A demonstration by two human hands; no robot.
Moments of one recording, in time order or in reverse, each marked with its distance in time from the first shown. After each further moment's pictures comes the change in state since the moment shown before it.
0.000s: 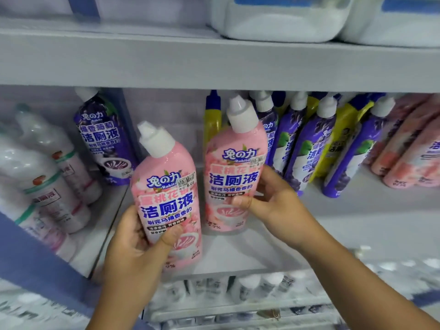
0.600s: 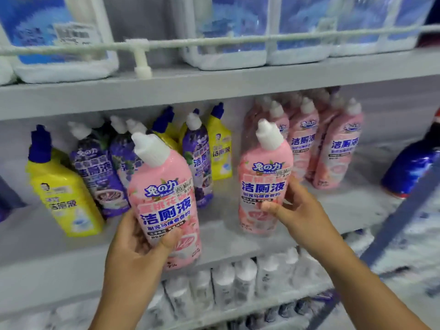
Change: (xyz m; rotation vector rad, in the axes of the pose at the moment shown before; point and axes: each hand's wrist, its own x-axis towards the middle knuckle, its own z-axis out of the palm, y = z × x) left_hand -0.101 0.023 0.316 0.007 -0.075 0.055; right_hand -0.130 0.041 -0.357 -0.056 0.286 -0.037
